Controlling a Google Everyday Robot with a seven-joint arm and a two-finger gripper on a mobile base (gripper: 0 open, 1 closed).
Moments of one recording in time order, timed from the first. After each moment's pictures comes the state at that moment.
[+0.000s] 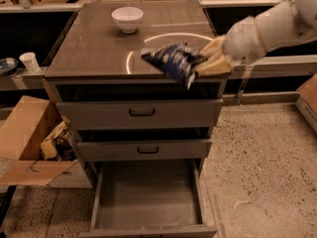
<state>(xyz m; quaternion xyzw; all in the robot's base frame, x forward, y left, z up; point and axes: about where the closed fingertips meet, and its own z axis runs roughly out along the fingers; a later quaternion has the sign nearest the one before) 0.605 -0.124 0.907 -0.68 0.59 0.19 0.40</state>
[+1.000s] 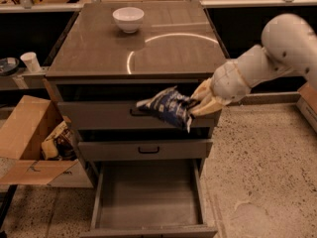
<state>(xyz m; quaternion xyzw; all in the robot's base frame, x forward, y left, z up) 0.555 -0.112 0.803 -0.74 0.56 0.24 0.31</state>
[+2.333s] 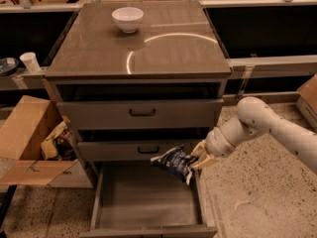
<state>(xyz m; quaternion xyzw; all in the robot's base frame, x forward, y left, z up) 0.518 -0.137 0.563 -0.71 0.58 0.32 0.22</state>
